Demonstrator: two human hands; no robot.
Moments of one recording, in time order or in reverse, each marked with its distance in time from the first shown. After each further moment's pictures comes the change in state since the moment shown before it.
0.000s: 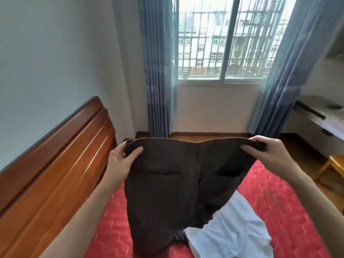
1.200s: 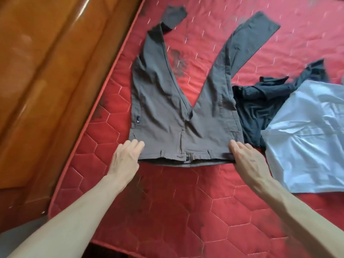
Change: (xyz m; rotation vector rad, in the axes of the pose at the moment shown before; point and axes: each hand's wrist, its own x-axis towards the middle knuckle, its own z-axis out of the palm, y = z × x) left_hand -0.234 -0.573 -0.186 1.287 -0.444 -0.326; right_hand -0.233 0.267 0.610 -0.800 -0.848 0.019
